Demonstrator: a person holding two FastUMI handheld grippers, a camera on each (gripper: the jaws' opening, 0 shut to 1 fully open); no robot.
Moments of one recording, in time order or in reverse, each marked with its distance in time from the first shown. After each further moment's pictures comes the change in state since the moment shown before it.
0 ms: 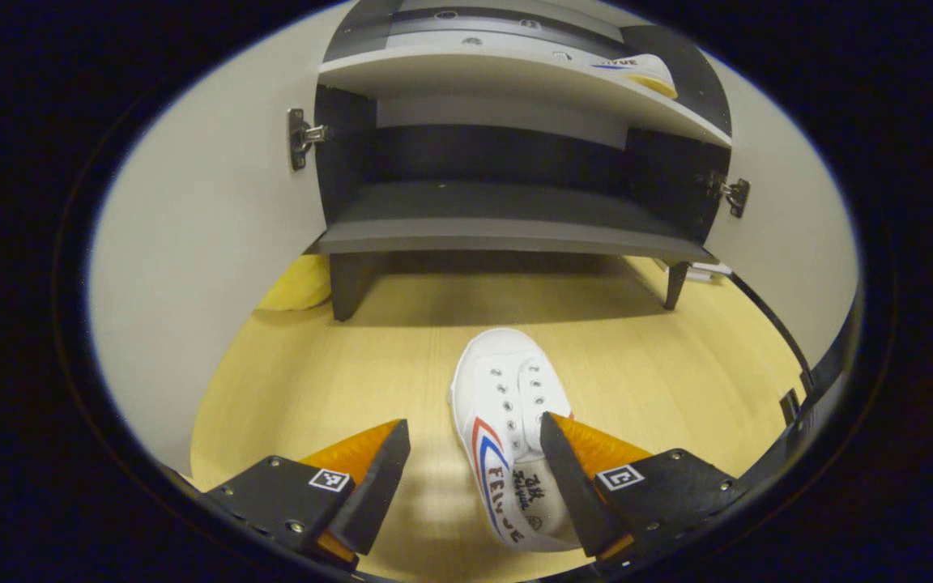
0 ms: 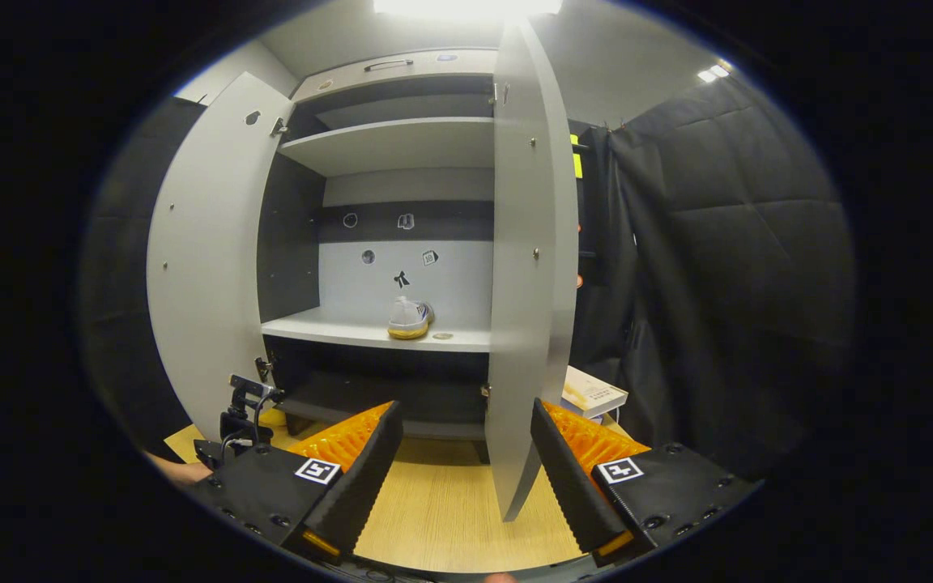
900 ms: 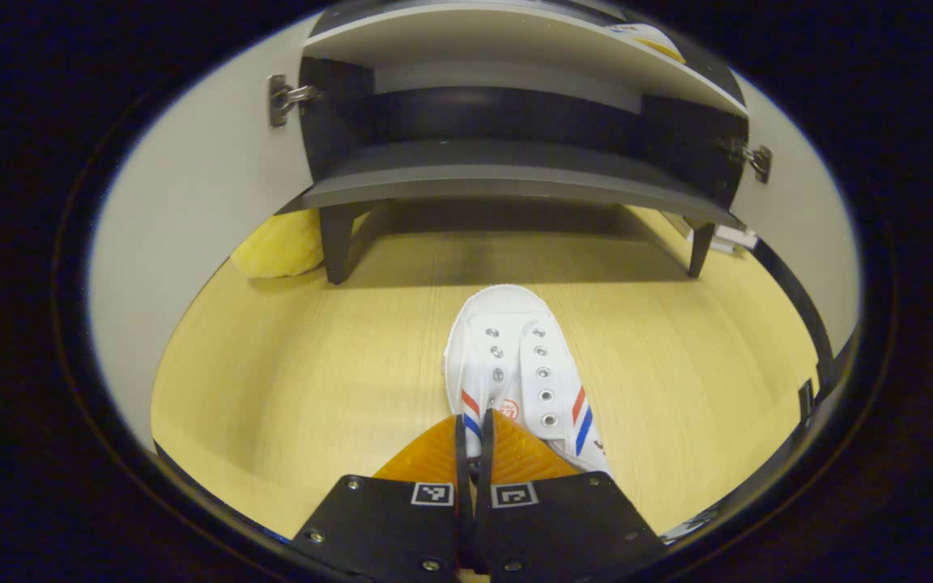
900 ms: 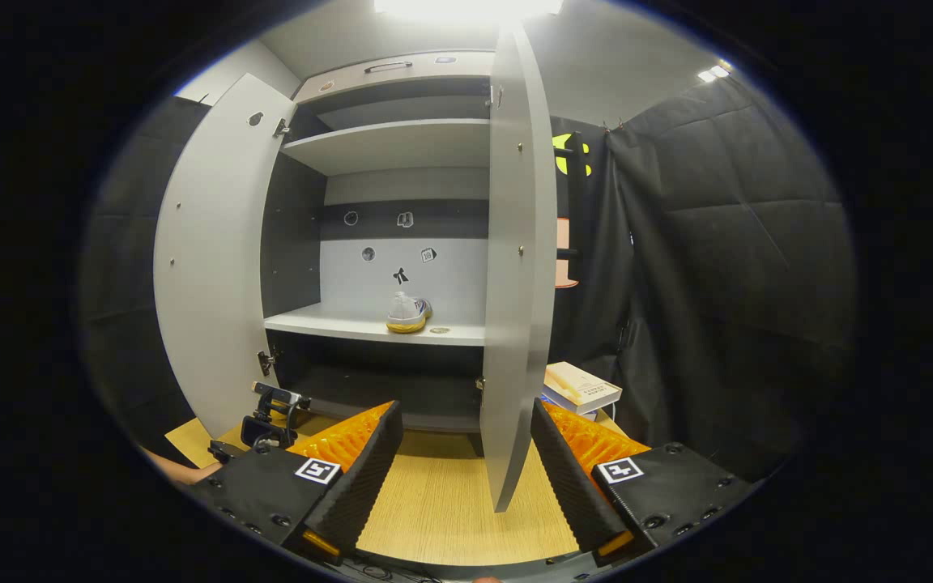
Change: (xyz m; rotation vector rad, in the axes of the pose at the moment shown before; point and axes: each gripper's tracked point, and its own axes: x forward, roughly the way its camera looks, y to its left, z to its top) left arm 0.015 -0.008 -0.024 -0.043 0.093 0.045; right arm -0.017 -0.015 0.001 -0.003 -0.007 0.000
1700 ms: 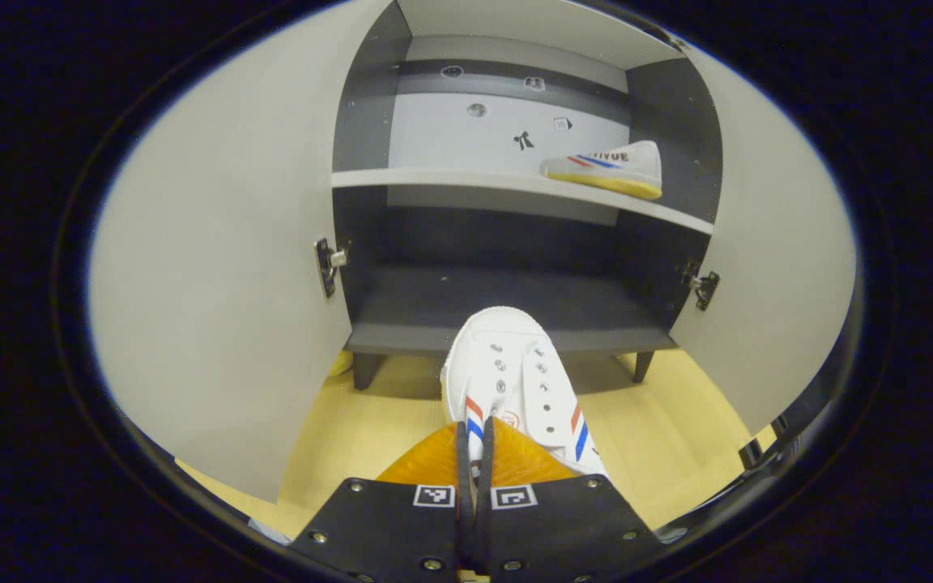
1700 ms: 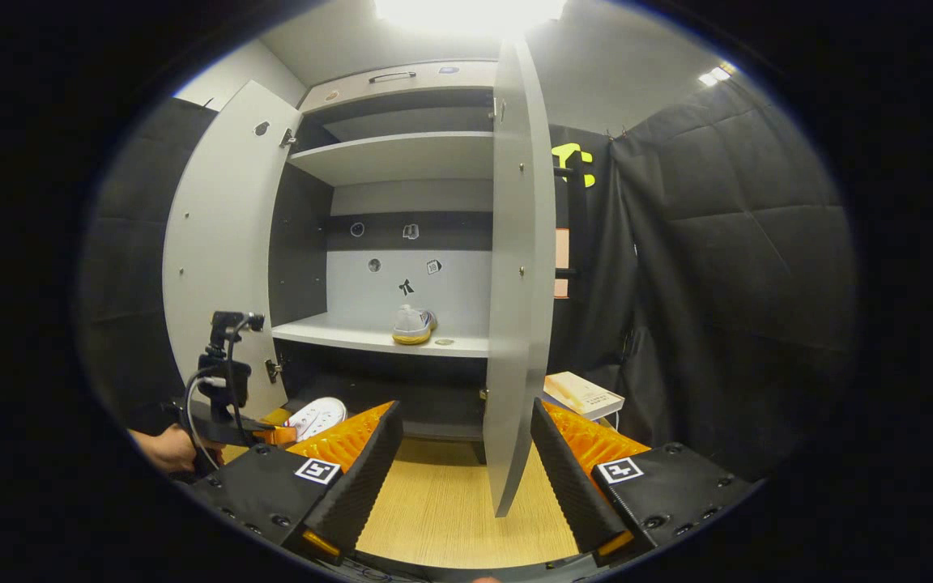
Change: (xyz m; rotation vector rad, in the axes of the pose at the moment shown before) left arm -0.077 0.009 0.089 -0.001 -0.340 -0.047; right arm -0.004 0.006 0.011 -0.007 -0.033 0.030
